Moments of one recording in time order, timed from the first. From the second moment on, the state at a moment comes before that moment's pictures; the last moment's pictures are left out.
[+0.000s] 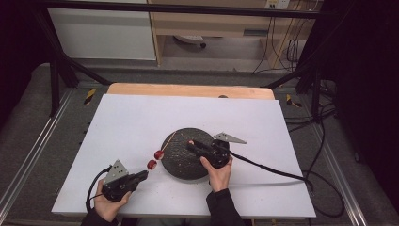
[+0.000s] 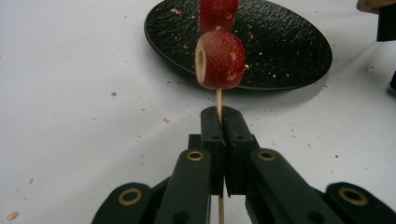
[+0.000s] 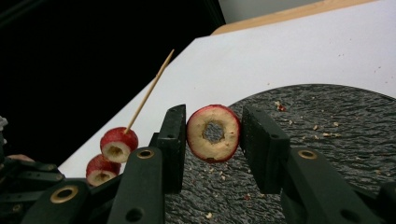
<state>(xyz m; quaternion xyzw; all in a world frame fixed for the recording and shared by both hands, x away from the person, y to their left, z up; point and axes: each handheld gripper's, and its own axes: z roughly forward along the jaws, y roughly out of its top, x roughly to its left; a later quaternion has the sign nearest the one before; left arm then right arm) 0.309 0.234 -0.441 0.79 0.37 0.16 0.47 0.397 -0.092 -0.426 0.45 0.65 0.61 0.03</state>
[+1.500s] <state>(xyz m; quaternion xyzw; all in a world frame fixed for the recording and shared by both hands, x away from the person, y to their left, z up) 0.304 0.199 -0.443 0.77 0.37 0.15 0.50 0.416 -0.095 -0.414 0.48 0.49 0.73 0.05</state>
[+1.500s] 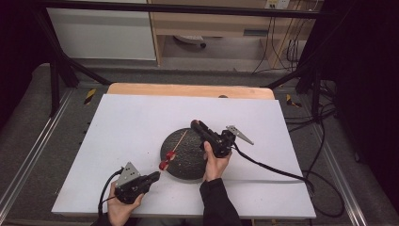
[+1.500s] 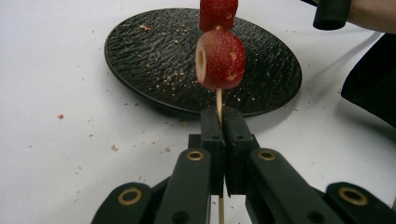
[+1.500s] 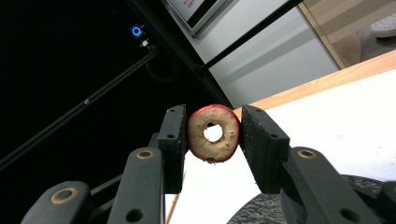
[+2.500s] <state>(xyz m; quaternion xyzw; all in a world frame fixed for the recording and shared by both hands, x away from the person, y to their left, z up) 0.305 0.182 -0.444 0.76 0.37 0.16 0.51 0.414 -0.091 -0.418 0.48 0.46 0.75 0.04</state>
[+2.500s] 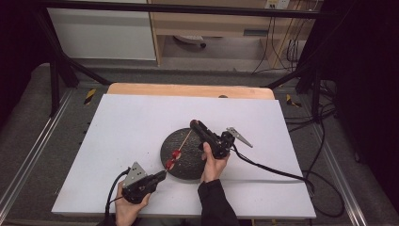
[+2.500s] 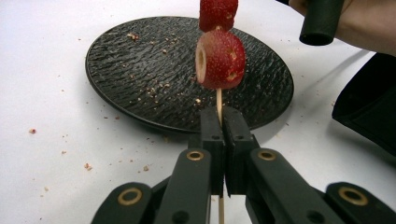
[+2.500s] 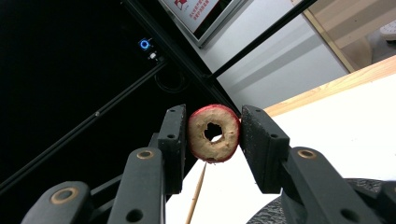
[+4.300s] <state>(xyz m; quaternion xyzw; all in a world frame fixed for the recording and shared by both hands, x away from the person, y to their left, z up) 0.330 0.147 -0.426 0.73 0.39 0.16 0.54 0.407 -0.091 -0.418 0.47 0.48 0.74 0.02</state>
